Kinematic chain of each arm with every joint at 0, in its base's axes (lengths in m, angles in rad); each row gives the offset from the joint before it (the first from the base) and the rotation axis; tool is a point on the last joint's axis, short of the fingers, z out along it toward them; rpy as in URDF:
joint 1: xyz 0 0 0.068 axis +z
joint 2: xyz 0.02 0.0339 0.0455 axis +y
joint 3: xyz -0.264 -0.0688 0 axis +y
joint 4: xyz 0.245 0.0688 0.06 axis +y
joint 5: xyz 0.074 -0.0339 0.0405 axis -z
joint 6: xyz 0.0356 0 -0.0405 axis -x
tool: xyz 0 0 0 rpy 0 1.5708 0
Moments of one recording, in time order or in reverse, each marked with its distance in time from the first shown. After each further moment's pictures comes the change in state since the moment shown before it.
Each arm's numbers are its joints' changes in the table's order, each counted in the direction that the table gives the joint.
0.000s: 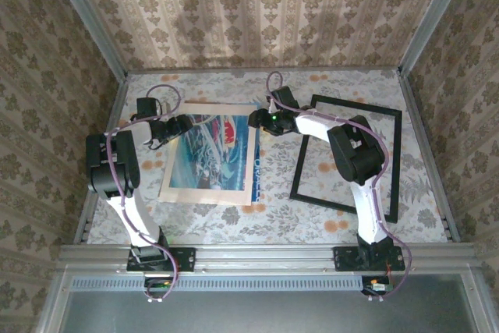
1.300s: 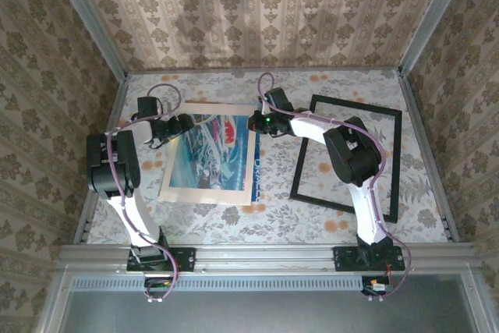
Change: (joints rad) left arm -0.006 -0.002 -0.009 0.005 0.000 0.001; right arm 0.036 0.001 -0.005 -0.047 0.003 0.067
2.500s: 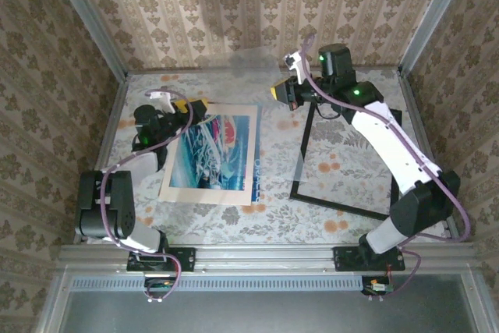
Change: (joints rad) left arm -0.143 -0.384 0.397 -0.918 0.208 0.174; right arm -0.120 -0.656 -0.060 0.437 -0.222 0.629
